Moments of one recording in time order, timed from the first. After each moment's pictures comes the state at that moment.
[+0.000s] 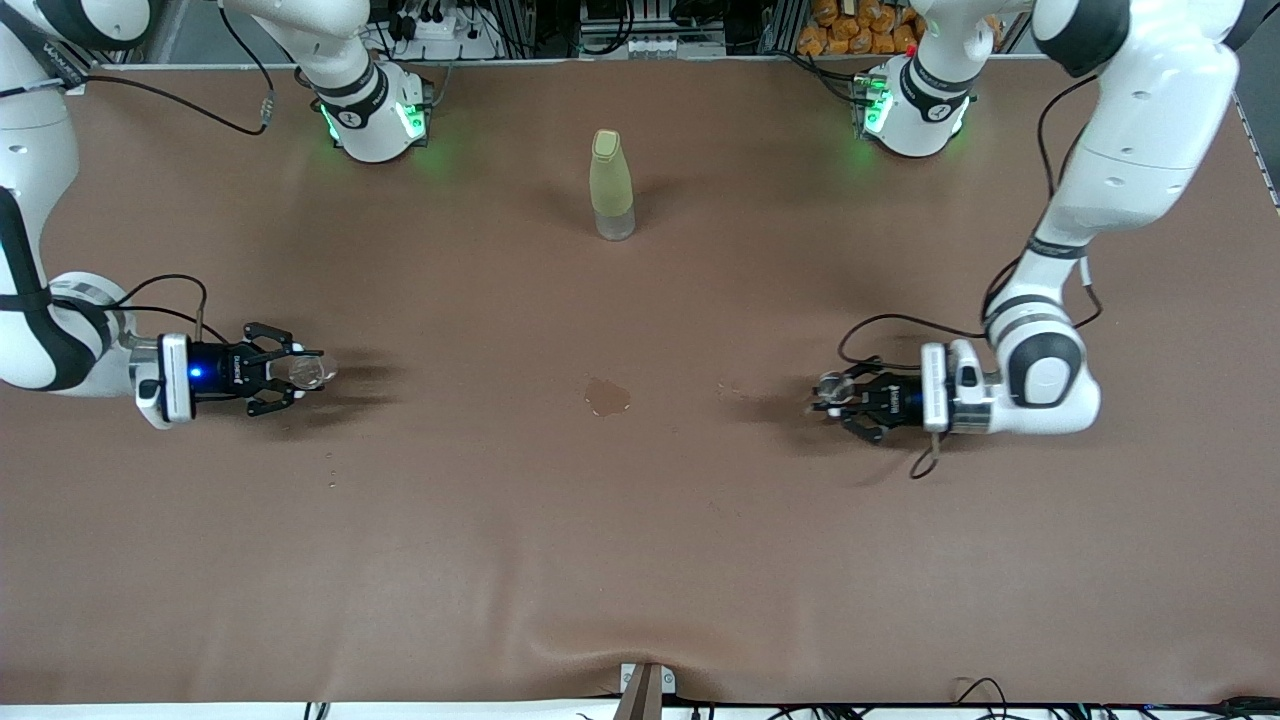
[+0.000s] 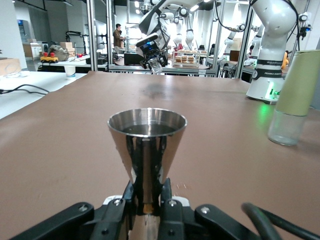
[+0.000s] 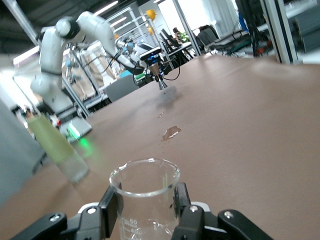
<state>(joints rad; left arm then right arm) 0.15 0.73 -0.13 -1.81 -1.26 1.76 2.46 -0.49 0.67 0.07 -1.83 1.04 1.52 -2.17</state>
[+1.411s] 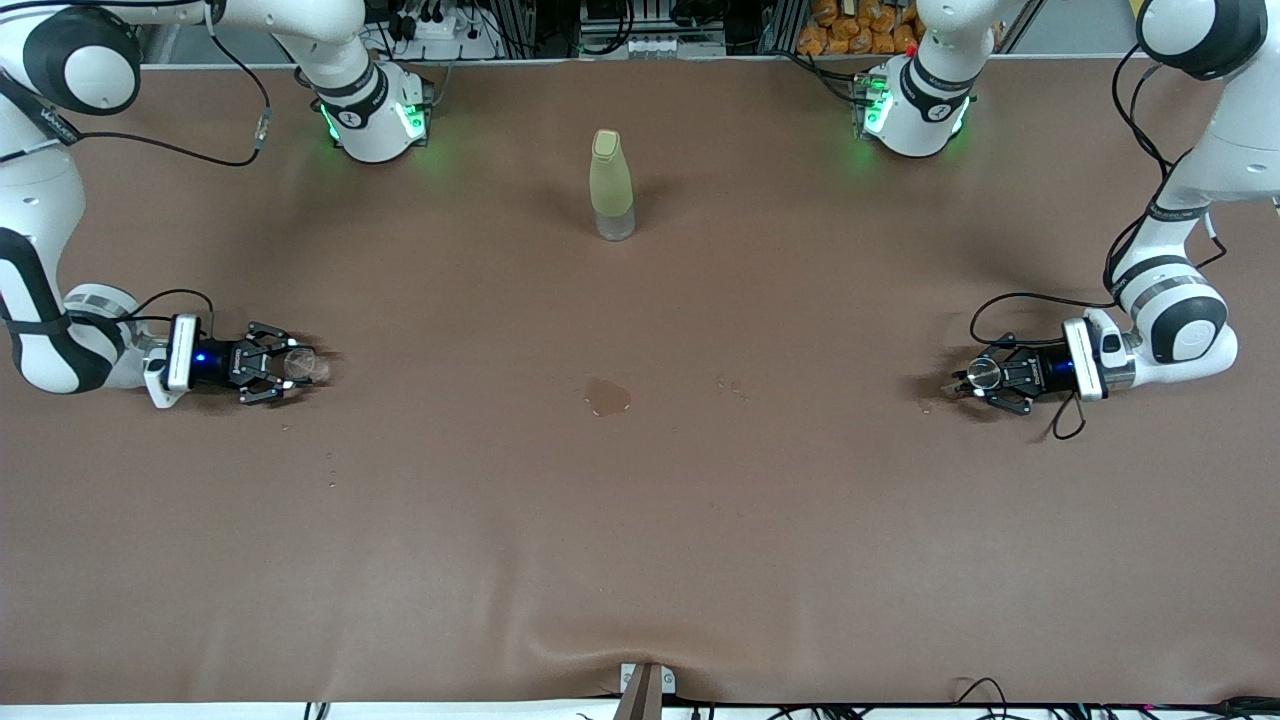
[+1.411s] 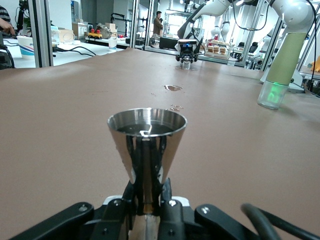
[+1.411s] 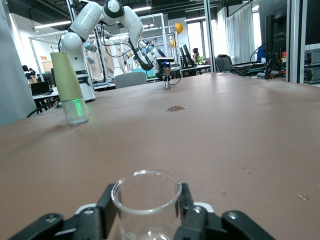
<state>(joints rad) 0.54 0.78 -0.13 -1.86 -1.05 1.71 2.49 -0.63 0.92 0.07 -1.72 0.94 1.47 -2.56</state>
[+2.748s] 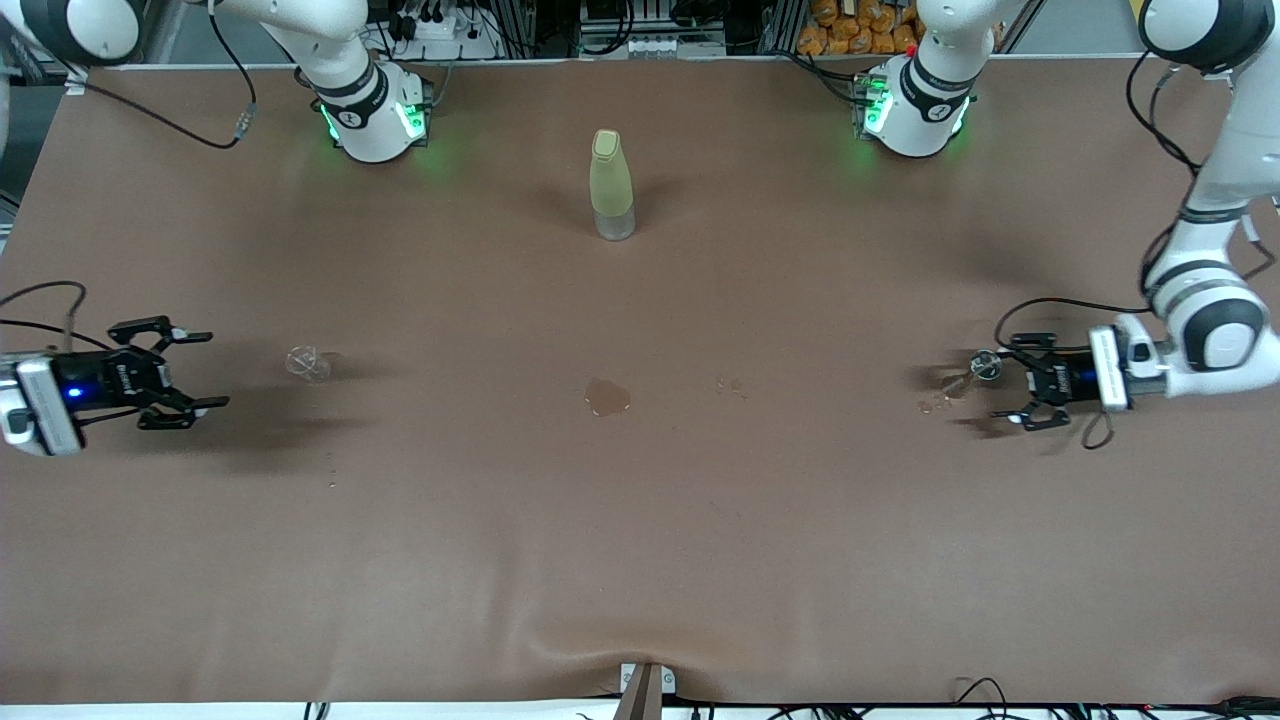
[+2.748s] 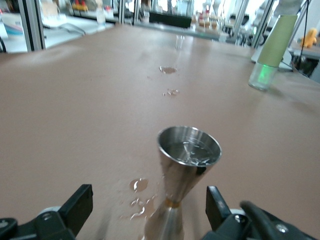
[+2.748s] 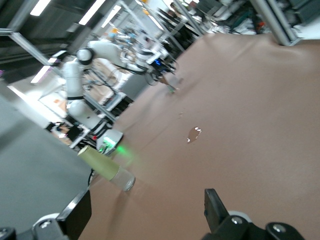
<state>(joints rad) 0.55 0.74 -0.13 -1.72 -0.86 1.68 2.32 -0.51 0.66 0.08 -1.42 0.94 1.26 -1.48</state>
